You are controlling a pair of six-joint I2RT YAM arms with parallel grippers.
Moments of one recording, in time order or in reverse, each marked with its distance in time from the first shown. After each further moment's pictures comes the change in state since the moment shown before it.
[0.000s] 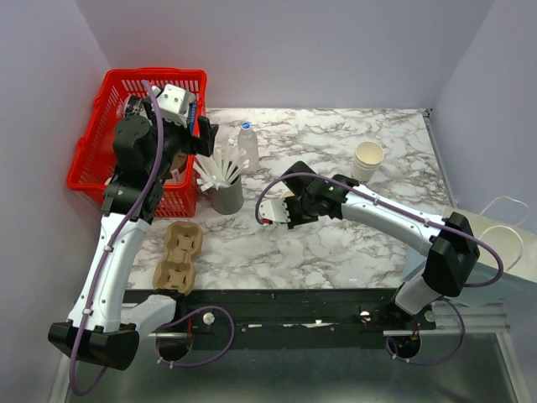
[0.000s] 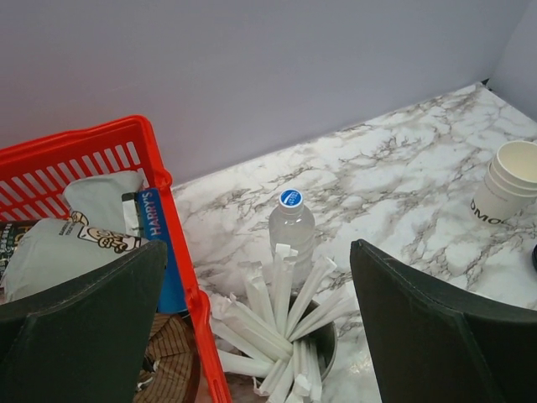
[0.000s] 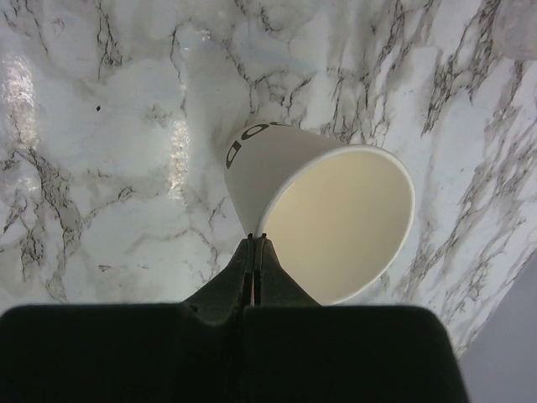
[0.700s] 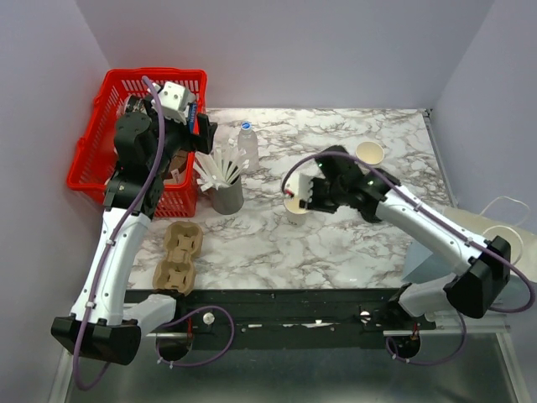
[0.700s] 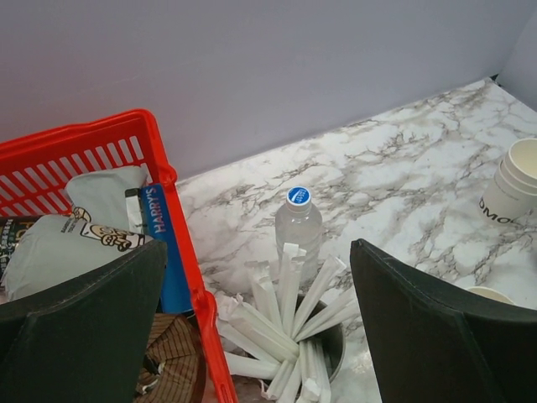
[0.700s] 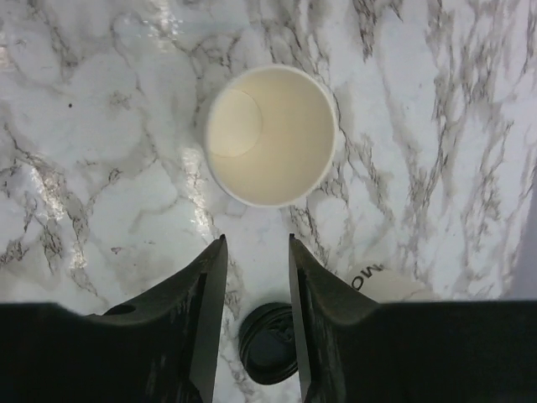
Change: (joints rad) left arm 0.022 0.023 -0.004 0.013 0.008 0.001; right arm -0.089 -0.195 -0.064 0.017 0.003 0.154
